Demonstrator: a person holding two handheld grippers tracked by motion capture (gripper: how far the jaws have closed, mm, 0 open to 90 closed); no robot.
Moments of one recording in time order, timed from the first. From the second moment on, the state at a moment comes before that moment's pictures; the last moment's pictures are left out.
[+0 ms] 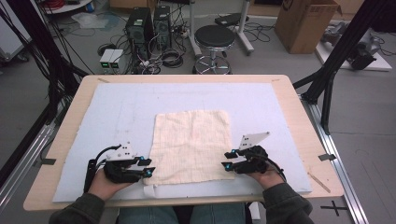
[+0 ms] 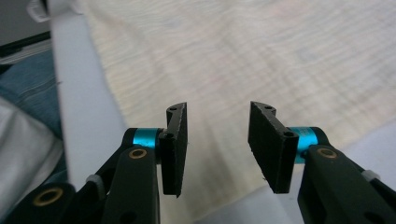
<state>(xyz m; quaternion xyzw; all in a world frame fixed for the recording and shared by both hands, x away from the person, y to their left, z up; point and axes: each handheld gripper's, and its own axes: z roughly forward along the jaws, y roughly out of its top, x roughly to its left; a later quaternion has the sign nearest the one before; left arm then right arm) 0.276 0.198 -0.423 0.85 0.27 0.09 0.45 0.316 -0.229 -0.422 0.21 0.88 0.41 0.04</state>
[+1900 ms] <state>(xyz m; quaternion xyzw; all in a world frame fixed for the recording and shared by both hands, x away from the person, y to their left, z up) 0.336 0.191 -0.434 0.85 0.31 0.13 0.41 0.357 -0.210 -0.423 0.24 0.87 0.42 0.06</state>
